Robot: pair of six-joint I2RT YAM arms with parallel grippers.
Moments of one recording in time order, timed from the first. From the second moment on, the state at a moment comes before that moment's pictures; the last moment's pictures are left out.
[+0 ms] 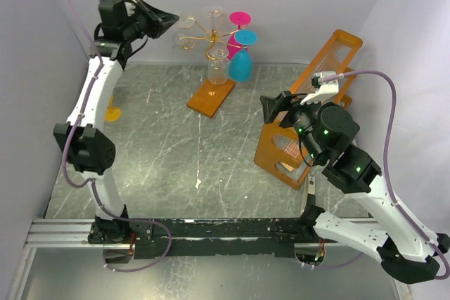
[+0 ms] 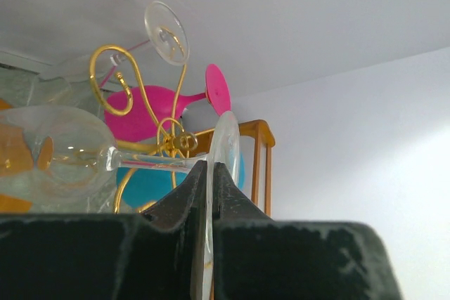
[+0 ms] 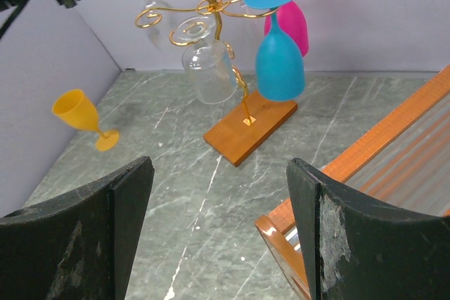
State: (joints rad) left arm -0.17 1.95 2.12 -0.25 0.44 -1.09; right arm 0.79 0.83 1.20 -0.37 0.46 0.27
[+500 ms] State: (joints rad) left arm 0.03 1.58 1.84 -0.53 0.42 -0.87; right arm 0.79 0.87 1.20 -0.37 0.37 0.23
